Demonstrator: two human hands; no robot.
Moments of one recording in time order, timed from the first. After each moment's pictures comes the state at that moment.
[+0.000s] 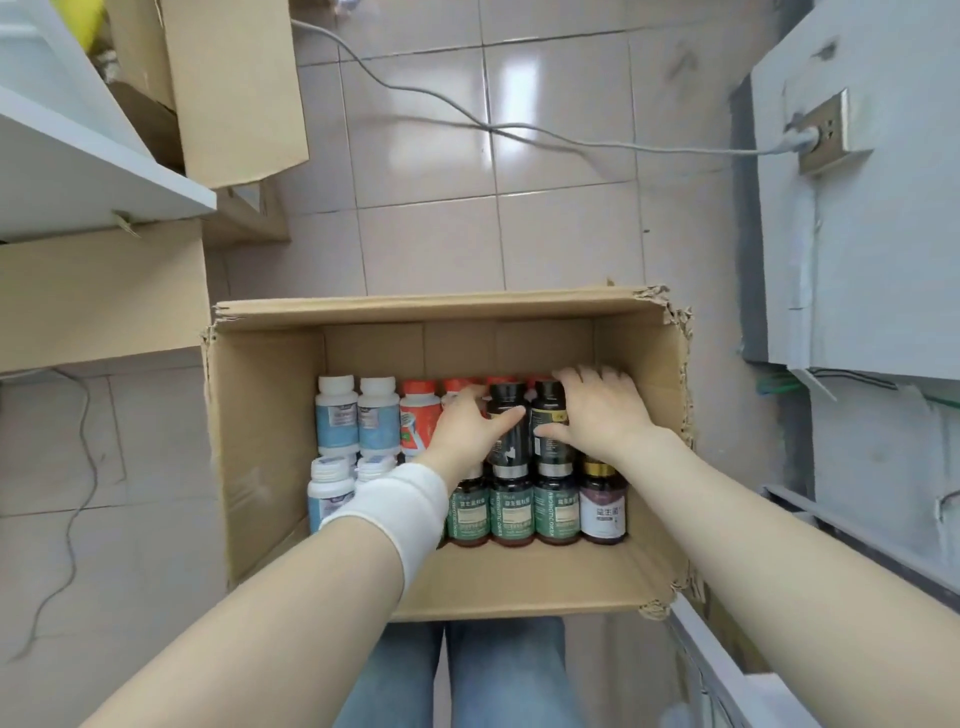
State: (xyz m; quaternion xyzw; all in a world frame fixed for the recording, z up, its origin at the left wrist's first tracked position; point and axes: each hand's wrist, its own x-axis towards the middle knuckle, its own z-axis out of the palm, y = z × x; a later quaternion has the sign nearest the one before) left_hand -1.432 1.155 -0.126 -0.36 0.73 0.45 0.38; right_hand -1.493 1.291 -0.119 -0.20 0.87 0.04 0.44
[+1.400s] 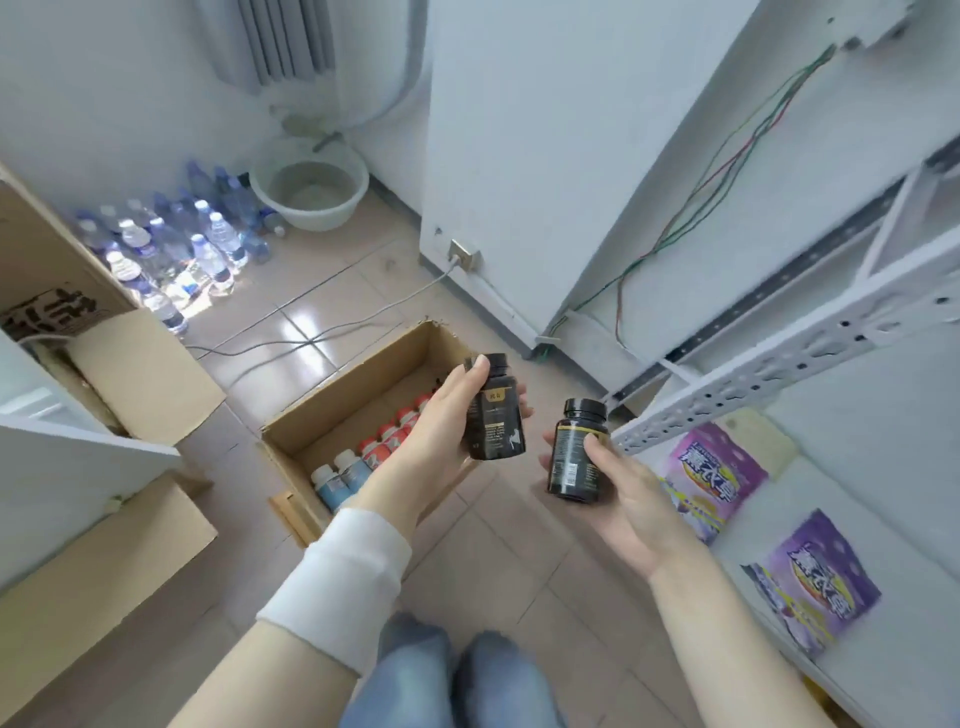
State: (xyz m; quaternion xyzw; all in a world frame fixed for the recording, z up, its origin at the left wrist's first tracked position) left_hand -1.281 1.113 0.260 -0.04 0.51 0.73 0.44; right_hand -1.156 1.252 0.257 0.34 0.44 -0.83 0.02
